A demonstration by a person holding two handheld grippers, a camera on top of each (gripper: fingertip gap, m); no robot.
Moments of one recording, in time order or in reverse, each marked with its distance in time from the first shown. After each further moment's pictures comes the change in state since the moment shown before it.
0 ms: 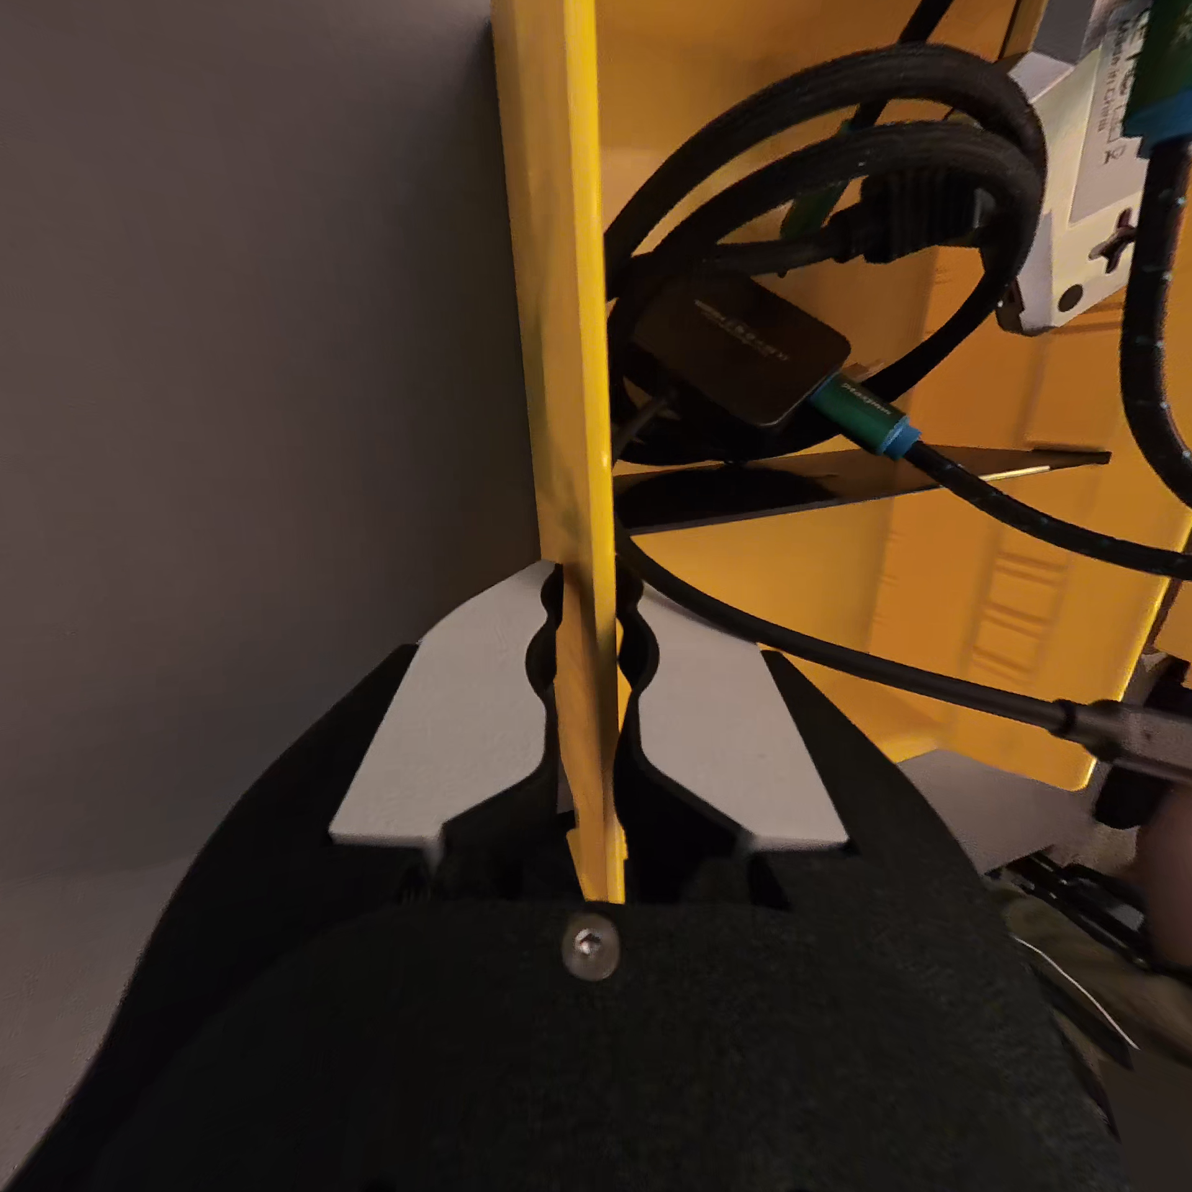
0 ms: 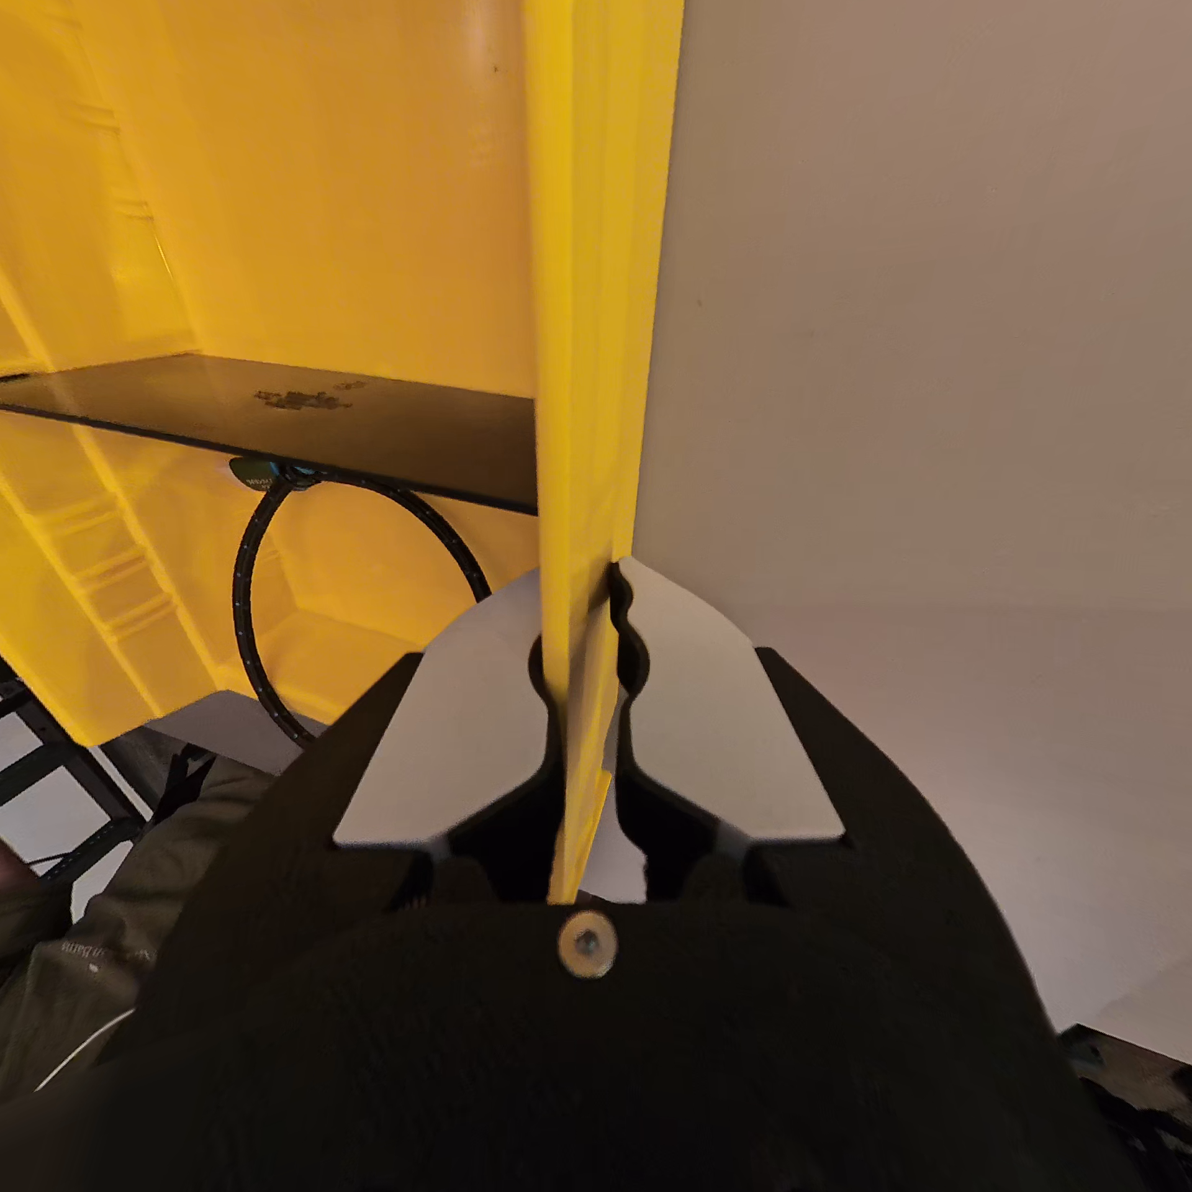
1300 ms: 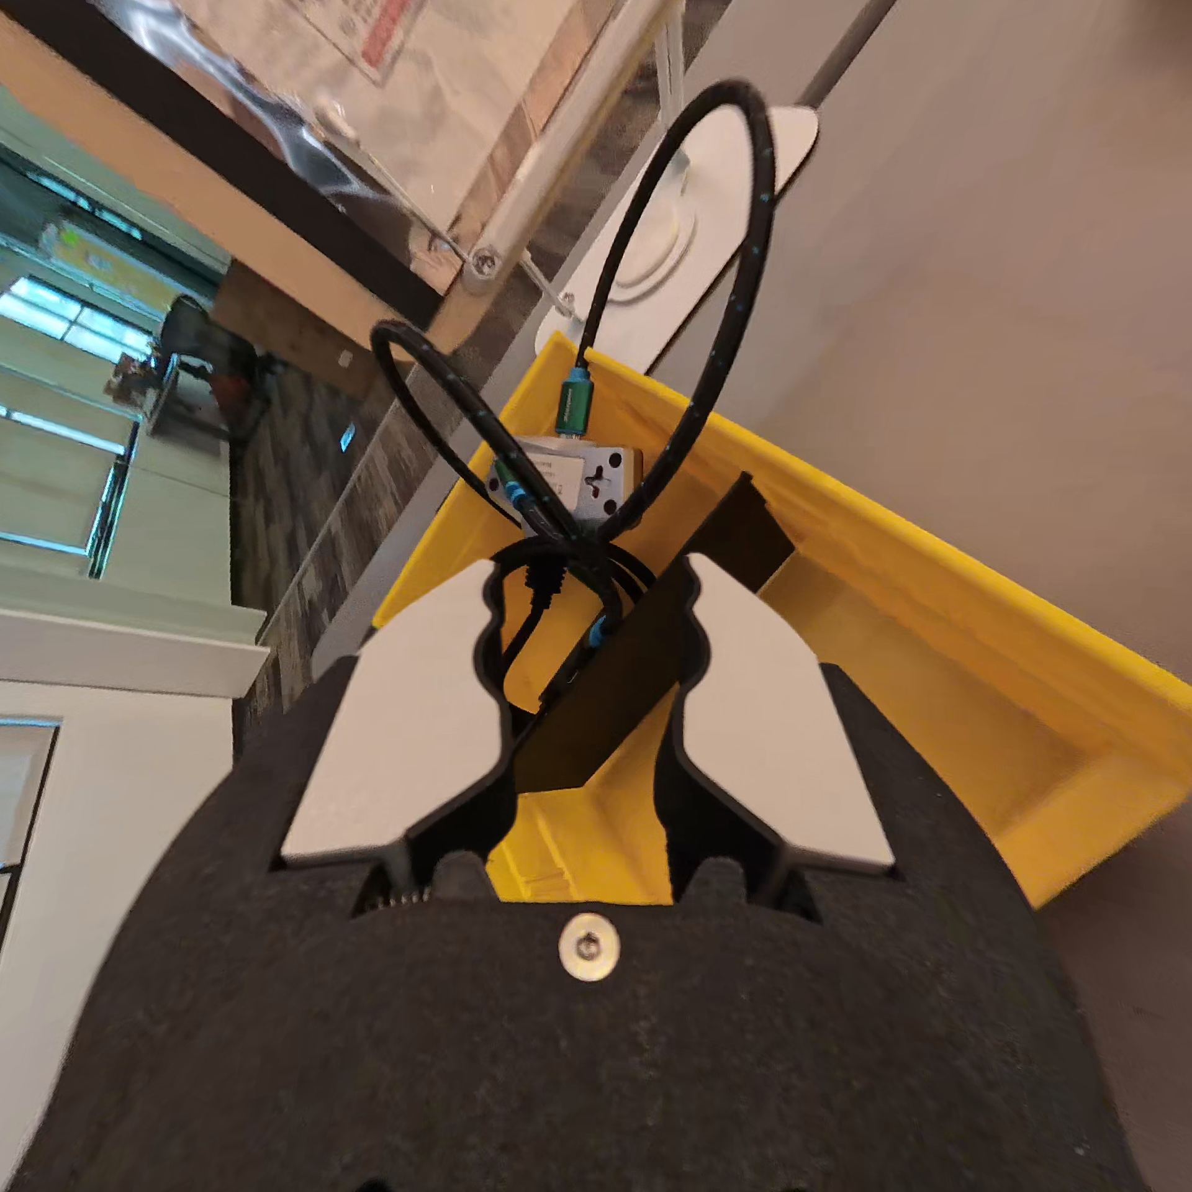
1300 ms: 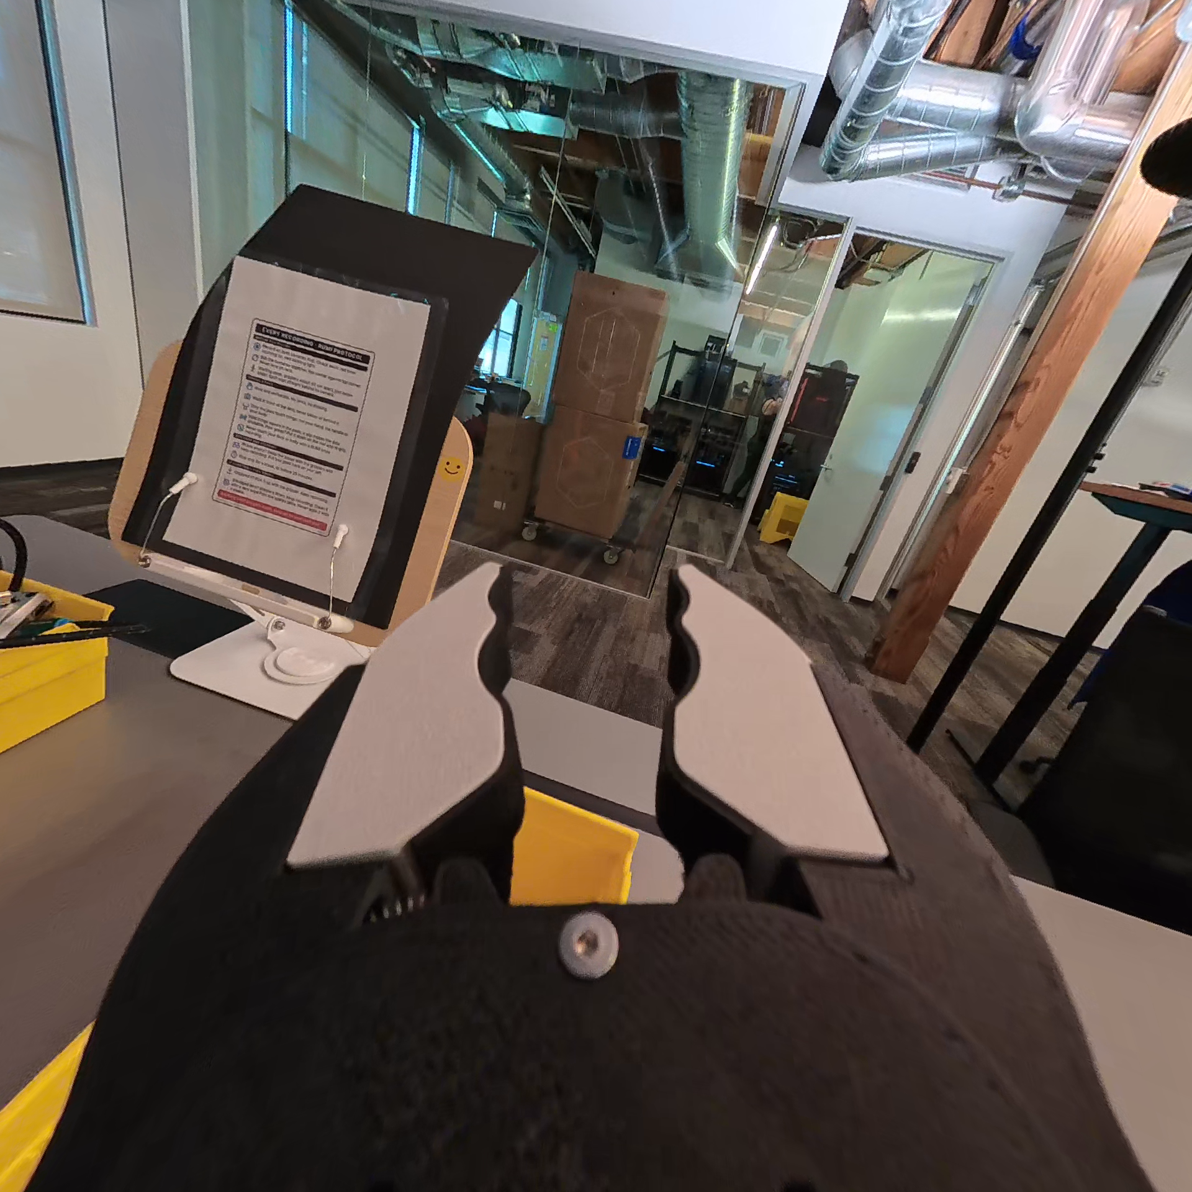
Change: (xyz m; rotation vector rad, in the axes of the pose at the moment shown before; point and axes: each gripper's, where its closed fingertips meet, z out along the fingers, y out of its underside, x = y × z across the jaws) left arm 0.158 -0.008 -0.034 0.707 -0.515 1.115; right arm -0.148 -0.018 -0.283 1.692 0.253 -0.648
